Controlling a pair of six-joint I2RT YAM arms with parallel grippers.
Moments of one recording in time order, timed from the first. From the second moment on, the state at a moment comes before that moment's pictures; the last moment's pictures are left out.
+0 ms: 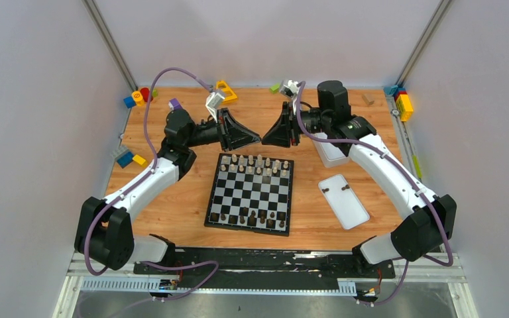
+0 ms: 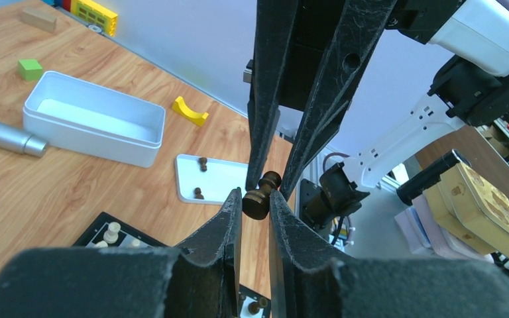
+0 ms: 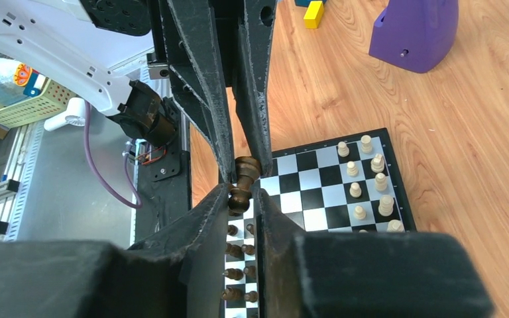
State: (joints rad) left arm -0.41 1.33 0.91 0.60 0.99 -0.65; right arm 0.48 1.44 1.40 -0.34 -0.97 0.02
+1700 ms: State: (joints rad) left arm 0.12 0.96 1.08 -0.44 0.11 0.07; right arm 1.03 2.12 1.95 -1.11 -0.29 -0.47
